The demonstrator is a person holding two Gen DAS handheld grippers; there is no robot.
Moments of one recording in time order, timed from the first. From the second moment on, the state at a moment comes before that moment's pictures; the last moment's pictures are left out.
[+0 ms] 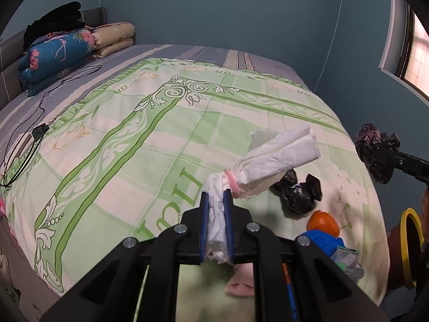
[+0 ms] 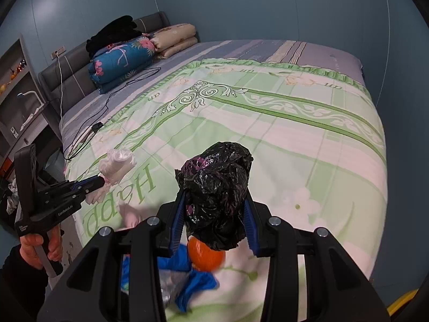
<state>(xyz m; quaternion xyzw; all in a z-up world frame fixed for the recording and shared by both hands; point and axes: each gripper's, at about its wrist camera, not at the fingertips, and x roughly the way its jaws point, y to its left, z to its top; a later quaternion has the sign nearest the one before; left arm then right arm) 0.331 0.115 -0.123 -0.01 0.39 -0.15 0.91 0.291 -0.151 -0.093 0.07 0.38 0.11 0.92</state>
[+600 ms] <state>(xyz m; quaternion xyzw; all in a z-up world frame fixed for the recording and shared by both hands) 0.270 0.071 -0.089 -0.03 0.36 -0.19 0.91 0.205 -0.202 -0.056 0.08 0.34 0.09 0.93</state>
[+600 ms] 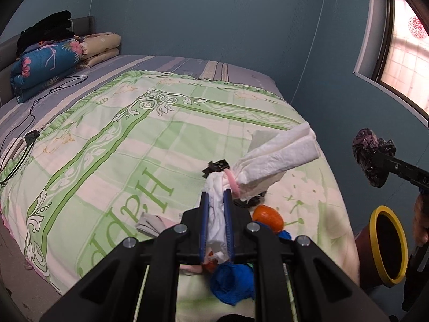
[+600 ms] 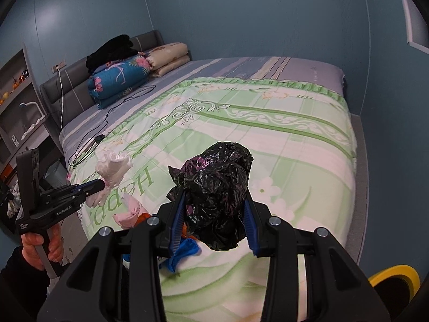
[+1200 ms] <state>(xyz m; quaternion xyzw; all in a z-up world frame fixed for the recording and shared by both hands) 0.228 -0.017 -0.065 -0.02 0.34 -0.28 0.90 0.129 -0.284 -0.022 0.10 0.28 0.02 0.95</state>
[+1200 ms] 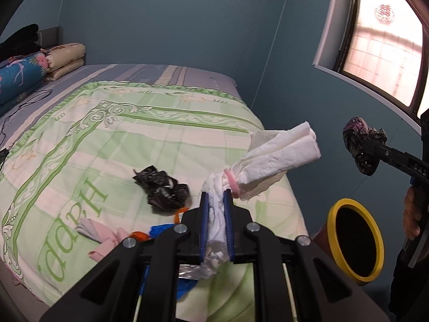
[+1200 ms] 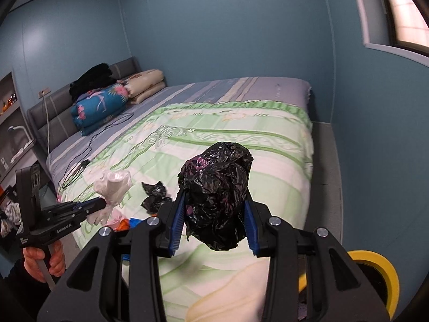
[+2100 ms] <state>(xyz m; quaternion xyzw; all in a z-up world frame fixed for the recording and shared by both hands) 0.149 -0.185 -0.074 0.06 0.35 -0.43 0.83 0.017 -0.402 -0.022 0.17 0.25 -0.12 0.95</state>
